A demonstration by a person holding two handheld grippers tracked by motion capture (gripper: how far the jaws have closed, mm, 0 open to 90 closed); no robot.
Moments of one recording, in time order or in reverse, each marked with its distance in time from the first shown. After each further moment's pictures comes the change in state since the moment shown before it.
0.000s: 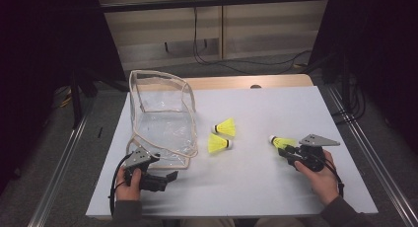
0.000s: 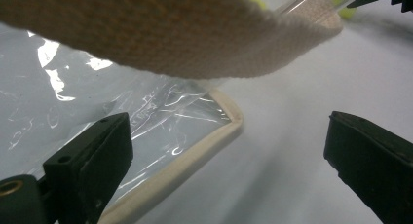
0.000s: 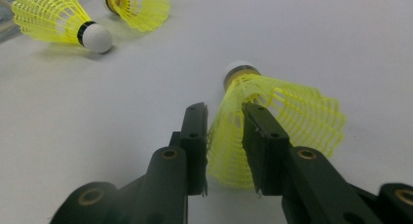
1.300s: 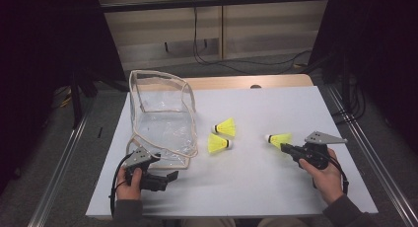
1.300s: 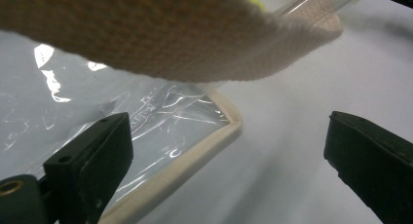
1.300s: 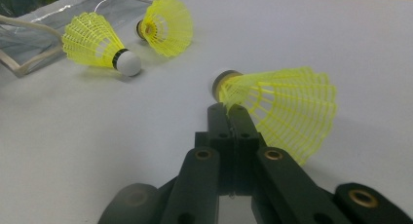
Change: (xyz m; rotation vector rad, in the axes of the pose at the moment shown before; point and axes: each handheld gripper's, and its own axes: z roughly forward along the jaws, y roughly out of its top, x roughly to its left) left arm 0.000 0.001 0.002 -0.001 -0.005 -0.003; right arm -0.004 0.010 -0.011 -0.063 0.093 0.004
